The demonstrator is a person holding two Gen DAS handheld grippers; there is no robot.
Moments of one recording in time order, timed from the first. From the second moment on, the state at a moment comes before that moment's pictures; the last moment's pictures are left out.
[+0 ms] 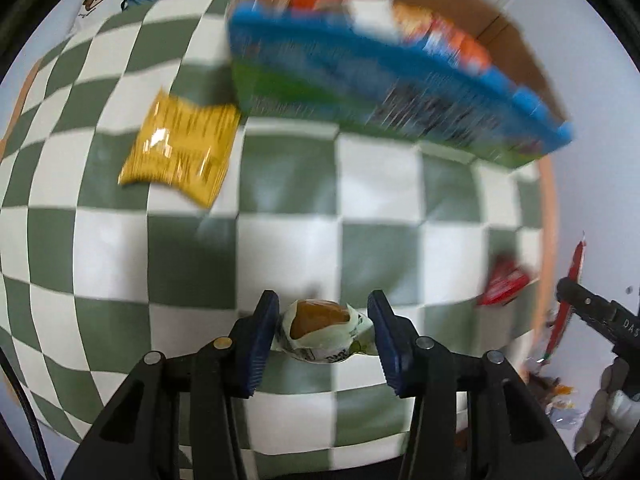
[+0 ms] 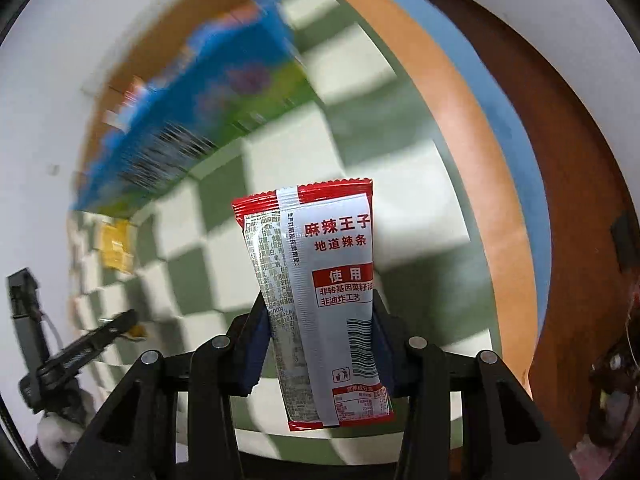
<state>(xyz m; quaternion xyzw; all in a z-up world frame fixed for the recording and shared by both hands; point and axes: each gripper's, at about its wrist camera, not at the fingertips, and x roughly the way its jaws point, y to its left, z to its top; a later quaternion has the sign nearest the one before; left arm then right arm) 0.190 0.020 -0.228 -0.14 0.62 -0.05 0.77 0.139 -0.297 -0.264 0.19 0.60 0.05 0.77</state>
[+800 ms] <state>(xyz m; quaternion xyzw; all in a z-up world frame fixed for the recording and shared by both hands) 0.459 0.063 -0.200 -0.07 0.61 -0.01 0.79 0.400 -0.211 -0.203 0.08 0.57 0.07 0.81</state>
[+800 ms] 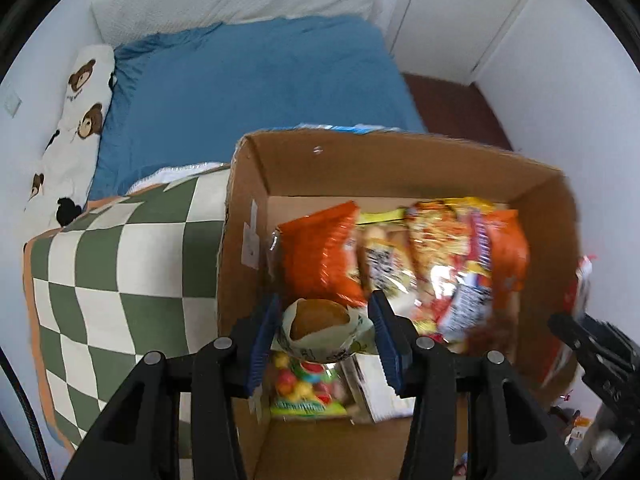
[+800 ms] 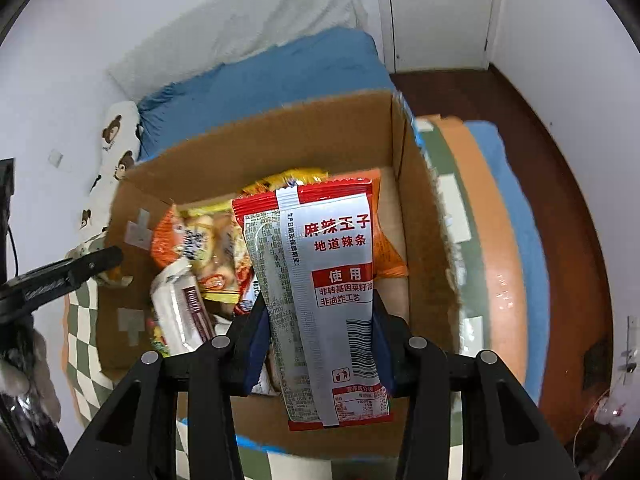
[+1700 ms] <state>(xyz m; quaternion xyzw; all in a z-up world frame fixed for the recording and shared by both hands) 0.408 0.042 -0.196 -0.05 0.56 0.03 0.83 0.381 -0.194 -0.216 0.02 0.57 0.04 0.82</state>
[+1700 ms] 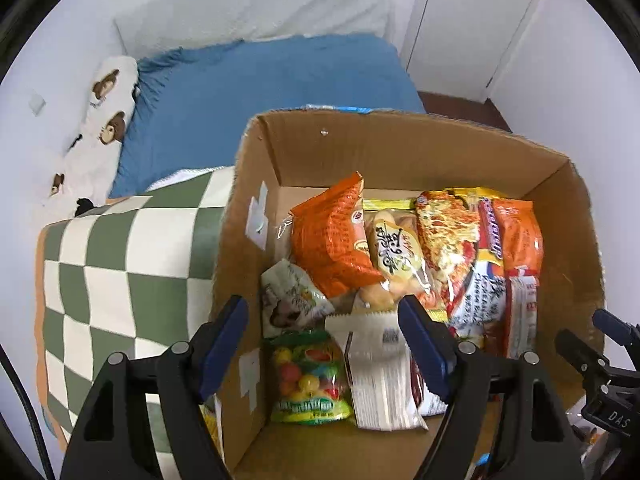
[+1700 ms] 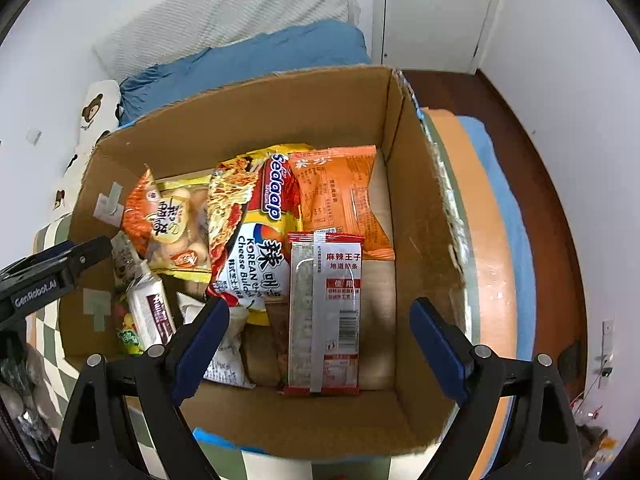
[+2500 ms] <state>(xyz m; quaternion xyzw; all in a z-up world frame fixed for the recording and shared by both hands) 0.270 0.010 -0.091 -0.03 0.42 0.02 0.91 0.250 -0.185 -0.105 -0.01 0.44 0.06 0.90</state>
